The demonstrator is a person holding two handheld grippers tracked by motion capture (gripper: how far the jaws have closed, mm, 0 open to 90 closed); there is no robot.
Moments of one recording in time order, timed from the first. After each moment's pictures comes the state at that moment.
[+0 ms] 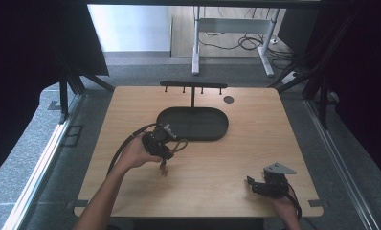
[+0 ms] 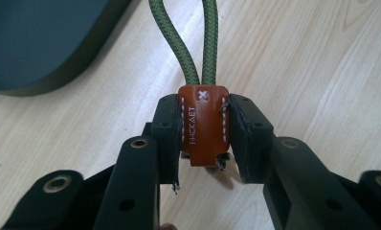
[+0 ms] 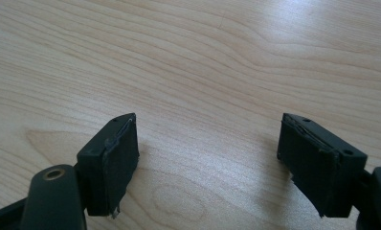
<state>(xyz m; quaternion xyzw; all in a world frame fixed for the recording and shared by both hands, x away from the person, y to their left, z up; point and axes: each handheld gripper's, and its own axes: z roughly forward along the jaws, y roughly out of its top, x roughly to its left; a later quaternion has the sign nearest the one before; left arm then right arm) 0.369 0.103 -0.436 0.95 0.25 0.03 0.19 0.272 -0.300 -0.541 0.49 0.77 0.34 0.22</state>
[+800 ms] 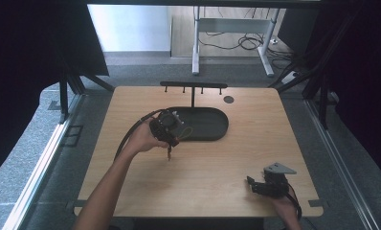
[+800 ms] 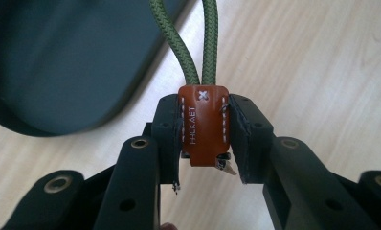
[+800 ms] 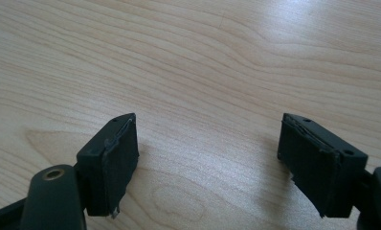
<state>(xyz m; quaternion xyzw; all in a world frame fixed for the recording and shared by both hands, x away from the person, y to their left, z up) 0.407 0.084 -0.416 0.95 0.25 0.05 0.19 0.272 -0.300 -0.541 0.49 0.77 0.34 0.22</state>
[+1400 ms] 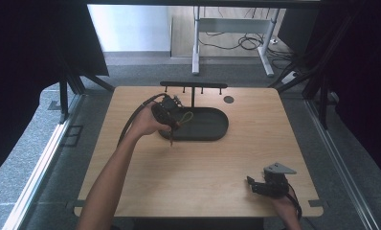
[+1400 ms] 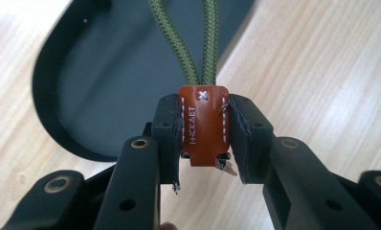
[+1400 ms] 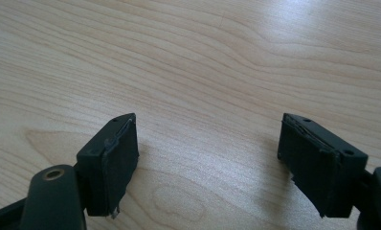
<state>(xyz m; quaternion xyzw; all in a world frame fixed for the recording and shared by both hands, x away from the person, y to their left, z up) 0.454 0.082 -0.396 0.94 0.27 0.05 0.19 0.272 -0.300 -0.541 0.49 0.77 0.34 0.22</state>
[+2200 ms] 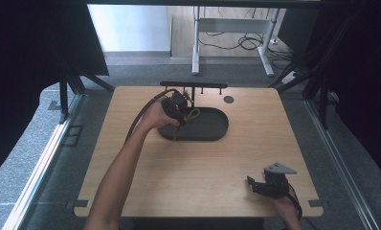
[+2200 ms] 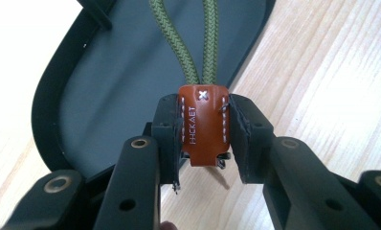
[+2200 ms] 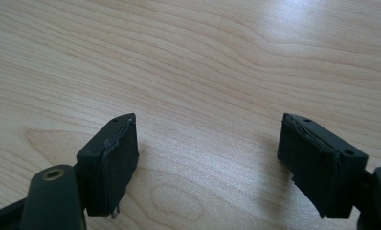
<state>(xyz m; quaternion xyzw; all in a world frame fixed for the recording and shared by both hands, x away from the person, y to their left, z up) 0.475 0.057 -0.404 0.95 0.26 0.05 0.17 0.273 -0.301 -0.541 0.49 0.77 0.34 0.22</state>
